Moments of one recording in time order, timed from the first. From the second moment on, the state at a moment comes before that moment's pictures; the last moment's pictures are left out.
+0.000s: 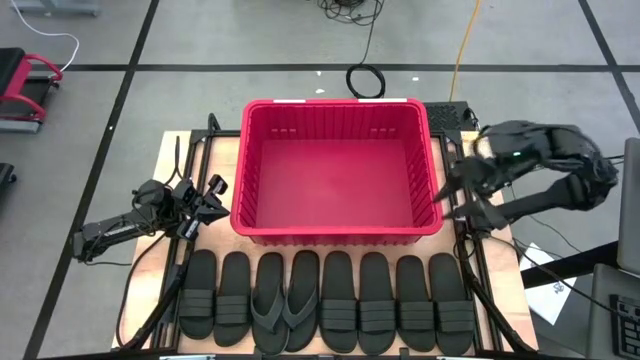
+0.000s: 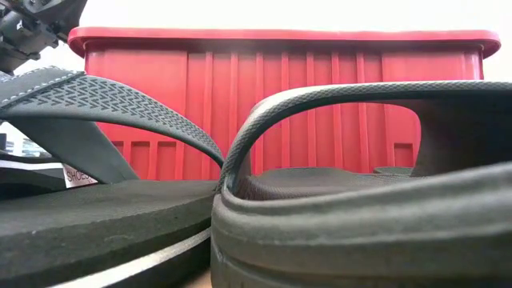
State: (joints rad) left arm 0.35 0.01 0.01 0.47 0.65 -0.37; right arm 0.02 1.02 1.65 -1.32 -0.44 0.07
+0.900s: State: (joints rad) left arm 0.35 0.01 0.01 0.47 0.65 -0.37; right arm 0.56 1.11 1.25 -1.24 -0.47 0.61
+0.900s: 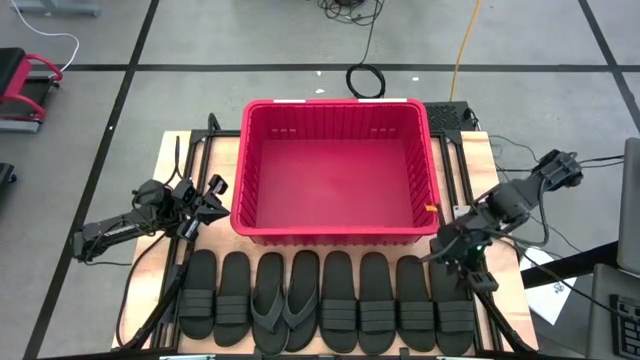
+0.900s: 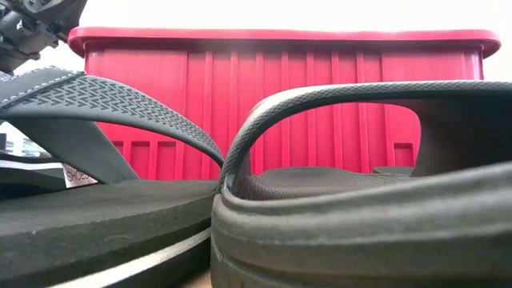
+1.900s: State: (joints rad) left arm 0.35 0.01 0.01 0.47 0.65 -0.37; right arm 0.78 0.89 0.40 -0.36 -0.51 1.22
